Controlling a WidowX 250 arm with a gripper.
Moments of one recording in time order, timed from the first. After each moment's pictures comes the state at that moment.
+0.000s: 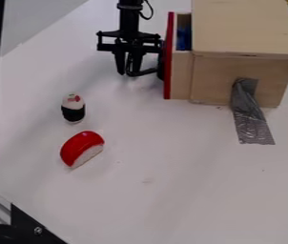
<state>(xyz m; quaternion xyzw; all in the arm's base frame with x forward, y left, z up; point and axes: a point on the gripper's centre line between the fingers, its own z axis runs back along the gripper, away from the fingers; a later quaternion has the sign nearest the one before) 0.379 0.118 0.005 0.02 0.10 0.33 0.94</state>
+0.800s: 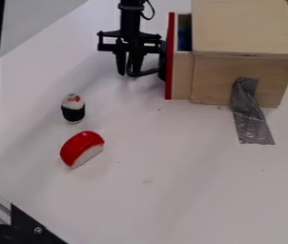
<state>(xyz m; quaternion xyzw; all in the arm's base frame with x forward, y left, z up) 0.379 0.111 0.005 0.03 0.10 0.33 0.94</state>
